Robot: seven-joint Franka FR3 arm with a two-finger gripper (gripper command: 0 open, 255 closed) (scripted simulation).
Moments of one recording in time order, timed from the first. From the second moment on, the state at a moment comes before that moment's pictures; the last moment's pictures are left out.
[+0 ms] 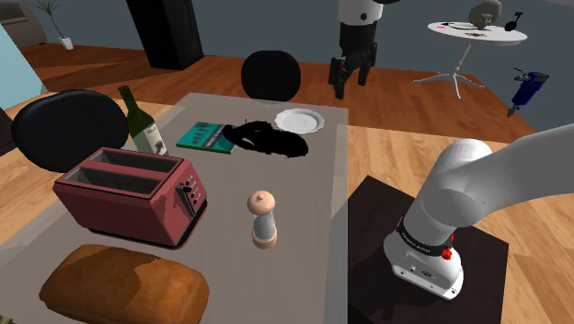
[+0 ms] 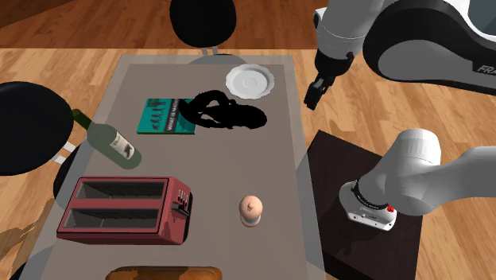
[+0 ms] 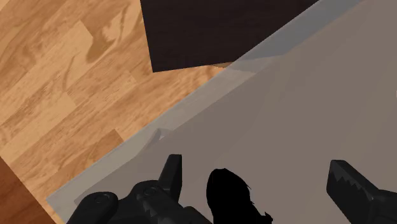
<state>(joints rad) 0.01 -0.75 0.00 -2.31 -0.11 1.52 0.16</state>
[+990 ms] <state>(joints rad) 0.10 -0.73 0.21 -2.52 0.15 1.78 0.47</state>
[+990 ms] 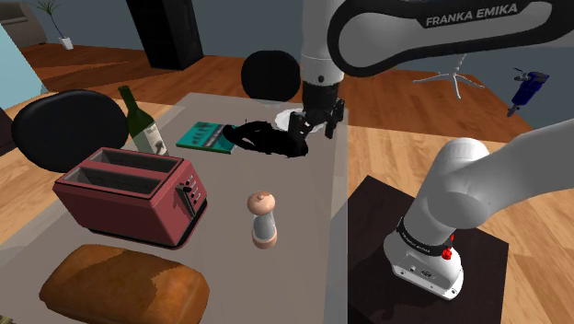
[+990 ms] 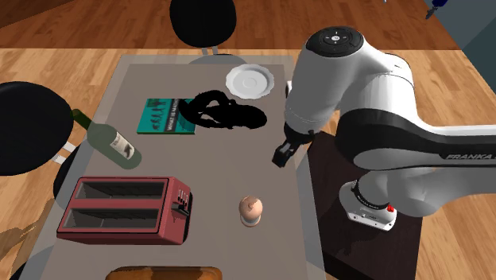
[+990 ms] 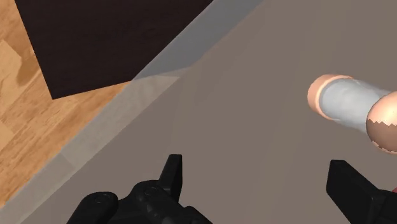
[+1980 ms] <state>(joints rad) 0.17 -0.45 0.48 -2.51 0.34 2.16 0.78</state>
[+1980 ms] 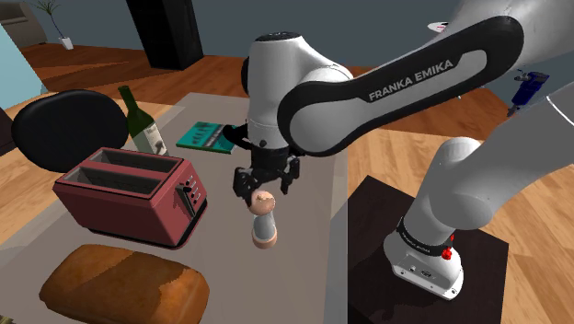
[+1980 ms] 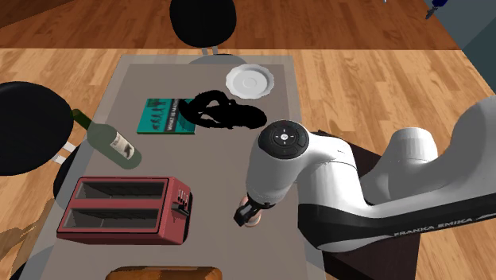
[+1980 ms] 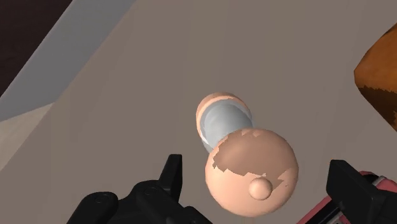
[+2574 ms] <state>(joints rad) 0.17 -0.38 0.51 -2.54 0.34 2.27 0.79</state>
